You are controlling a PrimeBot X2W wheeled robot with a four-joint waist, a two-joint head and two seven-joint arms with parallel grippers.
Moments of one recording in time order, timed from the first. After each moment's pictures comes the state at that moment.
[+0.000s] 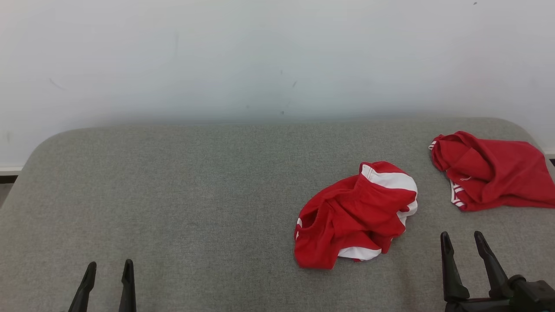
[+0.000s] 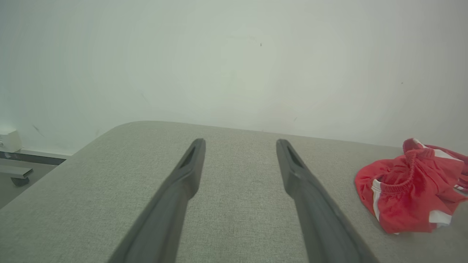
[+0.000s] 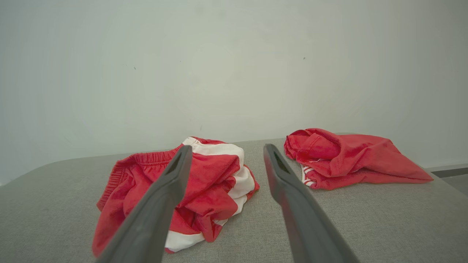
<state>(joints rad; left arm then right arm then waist) 0.13 0.12 0.08 0.02 -0.24 -0.13 -0.26 0.05 -0.13 -0.01 0.13 0.25 0.13 -0.26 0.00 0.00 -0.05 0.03</state>
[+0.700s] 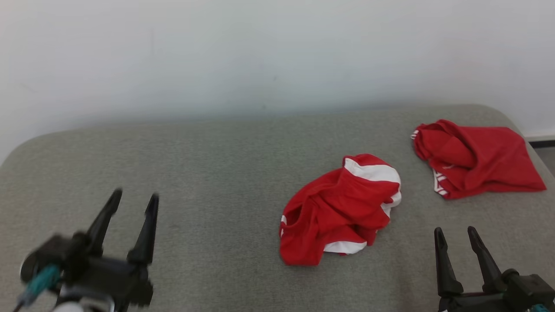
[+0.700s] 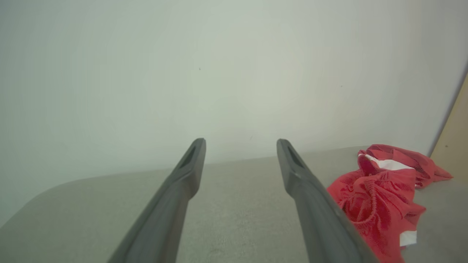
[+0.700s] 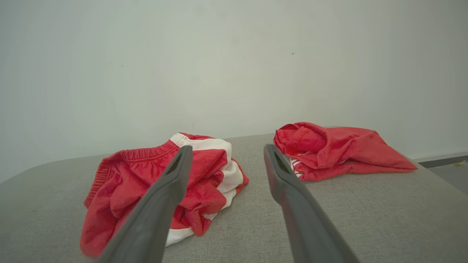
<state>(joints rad) -0.13 0.29 -0.12 0.09 -0.36 -0.13 -0.22 0.03 -0.13 0.01 0.14 0.26 0.13 -0.26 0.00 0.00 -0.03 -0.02</state>
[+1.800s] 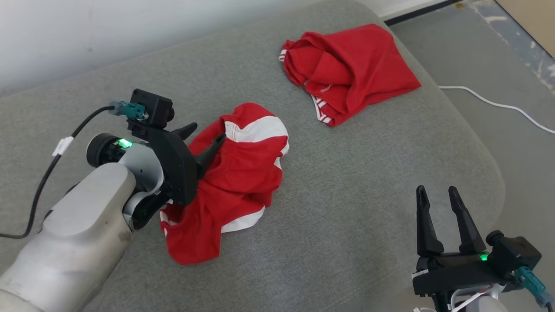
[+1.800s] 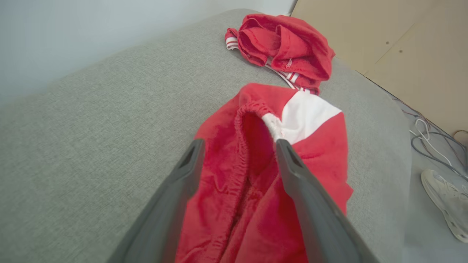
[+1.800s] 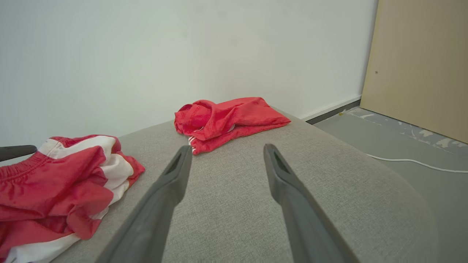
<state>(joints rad) -0.99 0.39 -0.93 0.64 -0.98 -0.13 0.14 -0.14 -0.06 0.03 0.18 0.31 0.13 -0.26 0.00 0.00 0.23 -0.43</state>
